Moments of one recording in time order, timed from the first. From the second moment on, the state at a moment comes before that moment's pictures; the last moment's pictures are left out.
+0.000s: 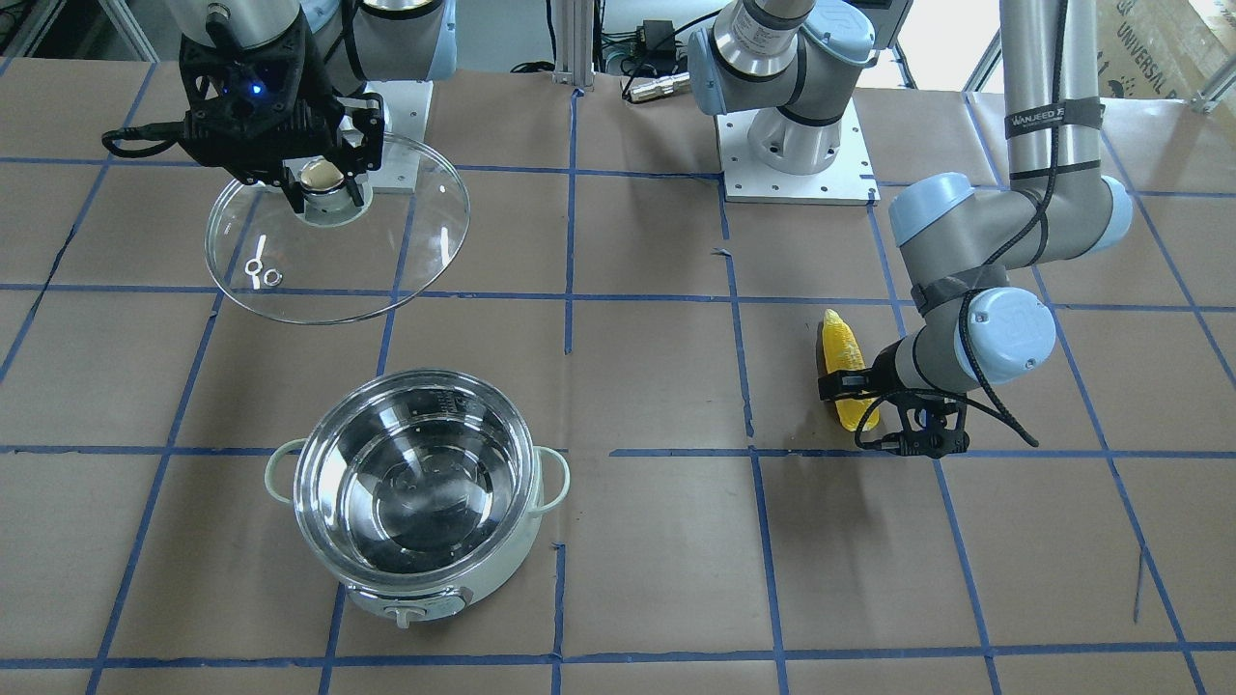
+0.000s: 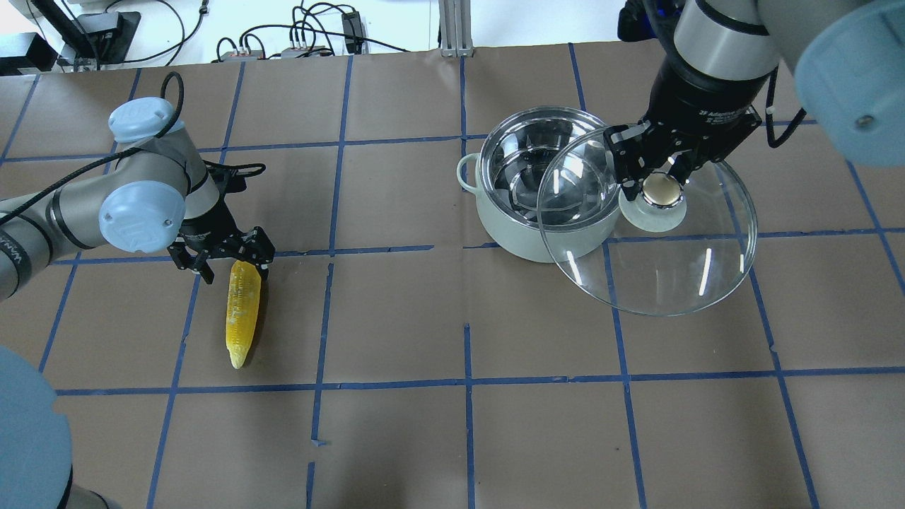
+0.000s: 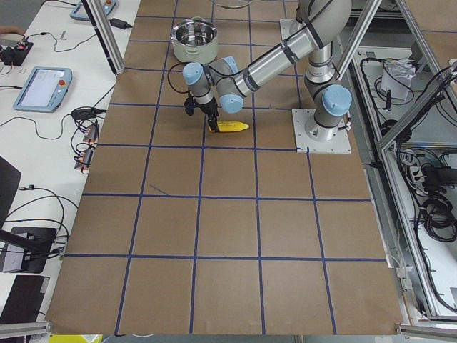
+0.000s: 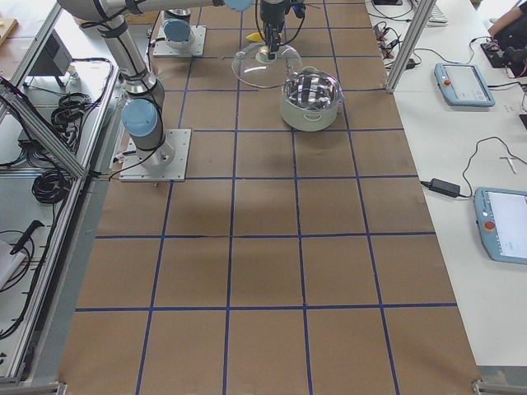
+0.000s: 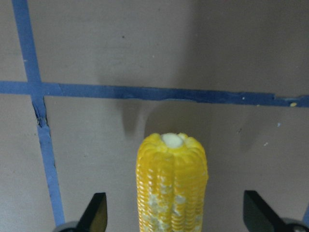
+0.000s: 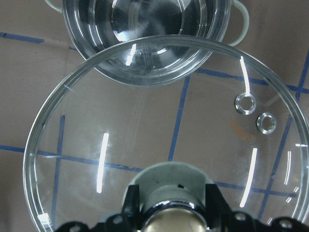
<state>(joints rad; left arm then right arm) -1.33 -1.92 -1.90 -1.17 1.67 0.17 1.64 -1.64 1.58 -1.49 -1.57 -0.12</state>
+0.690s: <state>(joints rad) -1.34 -1.93 -1.89 -1.16 1.67 0.21 1.61 -1.65 1.59 -1.49 -1.57 -0.13</state>
